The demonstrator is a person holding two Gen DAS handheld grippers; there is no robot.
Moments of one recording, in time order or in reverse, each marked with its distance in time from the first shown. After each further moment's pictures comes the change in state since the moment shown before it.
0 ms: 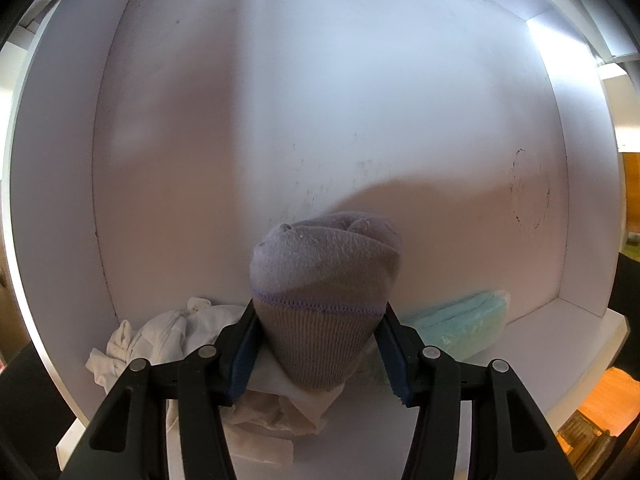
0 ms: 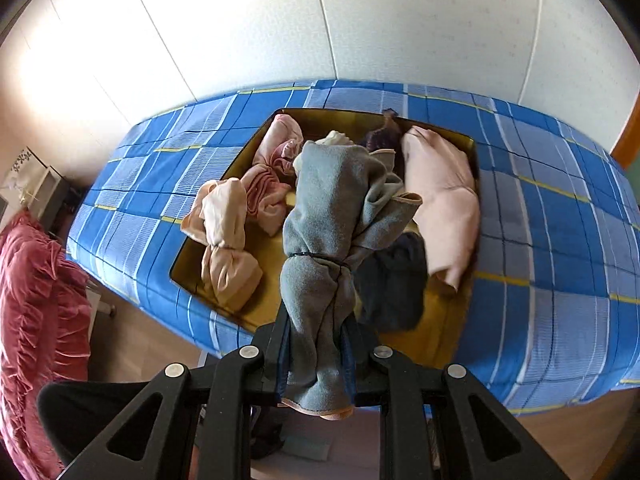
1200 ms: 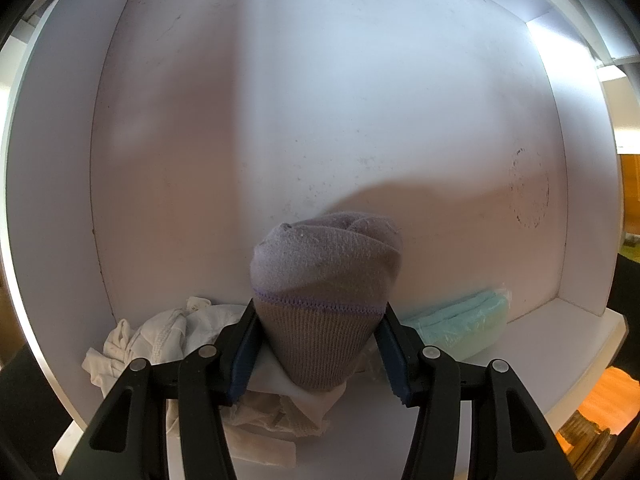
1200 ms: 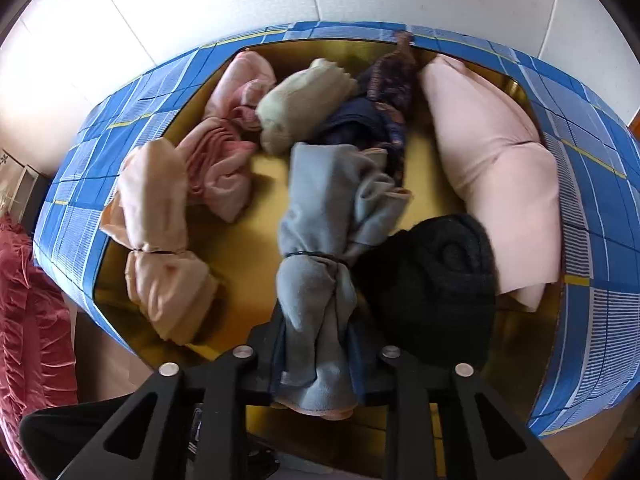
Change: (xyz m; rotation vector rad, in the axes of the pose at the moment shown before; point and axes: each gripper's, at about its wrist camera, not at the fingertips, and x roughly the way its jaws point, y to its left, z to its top) left arm 0.010 0.003 -0.001 -0.010 -0.001 -0.011; right arm 0.093 -0.018 0.001 0.074 0.113 -0.018
